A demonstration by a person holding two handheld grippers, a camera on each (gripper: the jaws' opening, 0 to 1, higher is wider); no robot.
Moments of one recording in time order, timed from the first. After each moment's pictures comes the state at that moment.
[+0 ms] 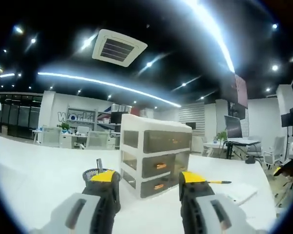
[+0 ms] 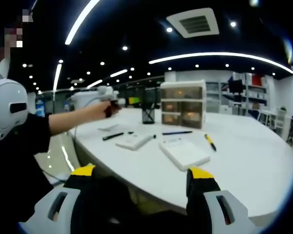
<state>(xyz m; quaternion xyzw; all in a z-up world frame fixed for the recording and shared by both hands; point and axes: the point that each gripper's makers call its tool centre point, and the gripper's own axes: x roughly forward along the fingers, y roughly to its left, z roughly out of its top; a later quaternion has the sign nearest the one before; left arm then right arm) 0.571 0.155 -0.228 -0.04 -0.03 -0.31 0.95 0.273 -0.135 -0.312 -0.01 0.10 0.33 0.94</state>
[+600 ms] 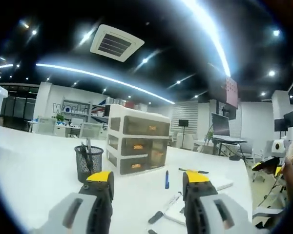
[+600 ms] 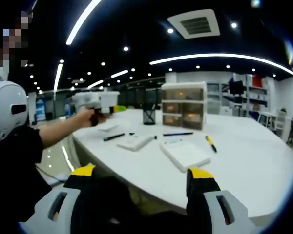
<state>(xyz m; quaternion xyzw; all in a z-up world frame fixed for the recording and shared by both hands) 0.488 0.152 -0.262 -0.06 -0.01 -0.34 0.94 0.272 -0.133 -0.311 -0.01 0.10 0.33 0.94</state>
